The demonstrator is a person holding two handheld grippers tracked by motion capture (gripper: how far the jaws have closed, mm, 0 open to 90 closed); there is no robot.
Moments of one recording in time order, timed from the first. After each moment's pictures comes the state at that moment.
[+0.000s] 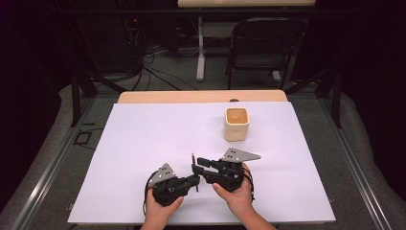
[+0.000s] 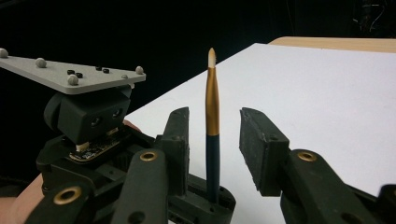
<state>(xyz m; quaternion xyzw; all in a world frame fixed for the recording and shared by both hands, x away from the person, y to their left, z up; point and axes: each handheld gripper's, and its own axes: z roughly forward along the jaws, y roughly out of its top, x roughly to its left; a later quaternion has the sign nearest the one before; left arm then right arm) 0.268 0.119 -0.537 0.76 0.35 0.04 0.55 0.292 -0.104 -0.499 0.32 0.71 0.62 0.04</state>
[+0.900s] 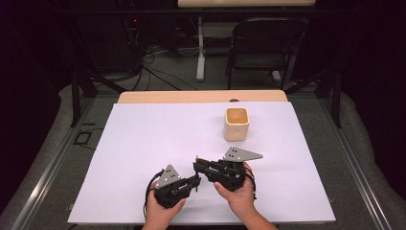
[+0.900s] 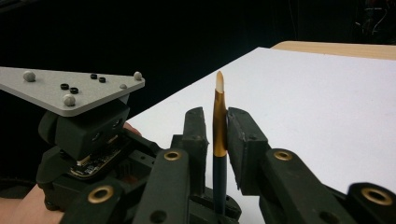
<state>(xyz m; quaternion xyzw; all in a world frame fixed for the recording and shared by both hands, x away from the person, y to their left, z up) 0.259 0.110 -0.528 0.79 0.33 0.09 0.51 0.288 -0.106 -0.488 0.31 0.72 0.62 0.05</state>
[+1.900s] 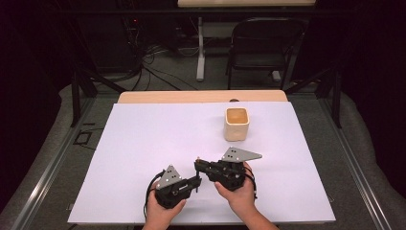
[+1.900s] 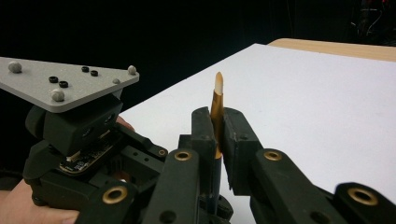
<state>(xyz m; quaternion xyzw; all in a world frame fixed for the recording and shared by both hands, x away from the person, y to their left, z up) 0.259 0.108 -0.528 0.79 0.33 0.09 0.51 0.288 -0.106 -0.487 0.30 0.73 0.61 0.06</state>
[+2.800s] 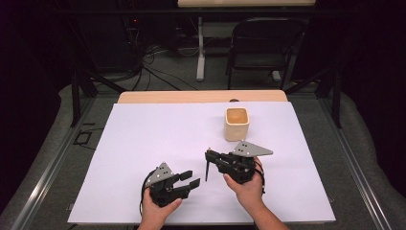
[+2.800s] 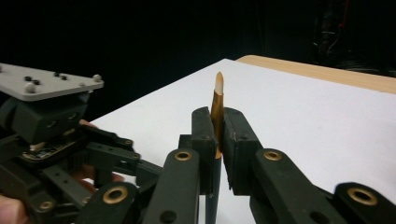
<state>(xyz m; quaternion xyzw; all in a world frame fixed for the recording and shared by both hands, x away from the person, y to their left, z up) 0.266 0.125 -0.529 0.76 0.35 0.06 0.54 0.302 -0.133 -0.480 0.32 0.71 0.61 0.12</state>
